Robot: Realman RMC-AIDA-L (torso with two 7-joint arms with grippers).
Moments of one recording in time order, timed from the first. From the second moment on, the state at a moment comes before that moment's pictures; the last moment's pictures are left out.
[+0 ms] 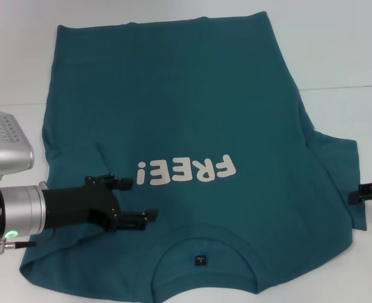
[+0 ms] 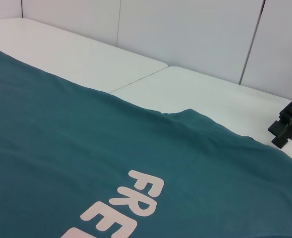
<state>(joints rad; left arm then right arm) -0.57 -2.16 0.81 0.75 2.10 1.33 -1.46 0.58 1.86 -0.58 -0.62 -2.49 -1.39 2.65</state>
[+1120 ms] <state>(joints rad) -0.57 -2.16 0.81 0.75 2.10 1.32 -1.46 0.58 1.90 -0.58 -0.61 -2.48 -1.29 2.65</state>
